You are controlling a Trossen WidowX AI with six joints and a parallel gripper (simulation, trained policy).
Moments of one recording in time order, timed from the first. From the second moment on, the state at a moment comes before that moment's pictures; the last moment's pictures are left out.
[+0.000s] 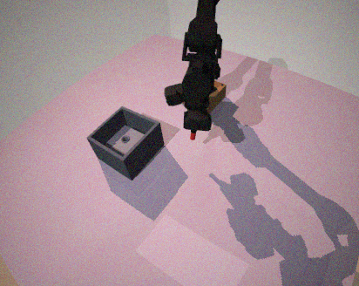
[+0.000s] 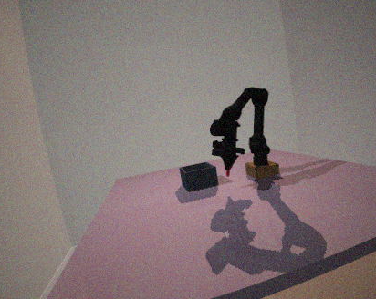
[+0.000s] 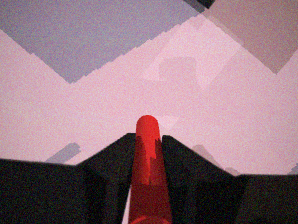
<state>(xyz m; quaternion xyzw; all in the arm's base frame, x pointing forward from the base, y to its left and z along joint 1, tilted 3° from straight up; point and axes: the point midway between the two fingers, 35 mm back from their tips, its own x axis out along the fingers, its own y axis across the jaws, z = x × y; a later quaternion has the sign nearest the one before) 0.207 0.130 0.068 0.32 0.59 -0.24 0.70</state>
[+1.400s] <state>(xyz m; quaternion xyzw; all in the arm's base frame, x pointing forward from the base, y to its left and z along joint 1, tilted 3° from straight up) 0.318 0.000 0.103 0.36 0.50 -0.34 0.71</state>
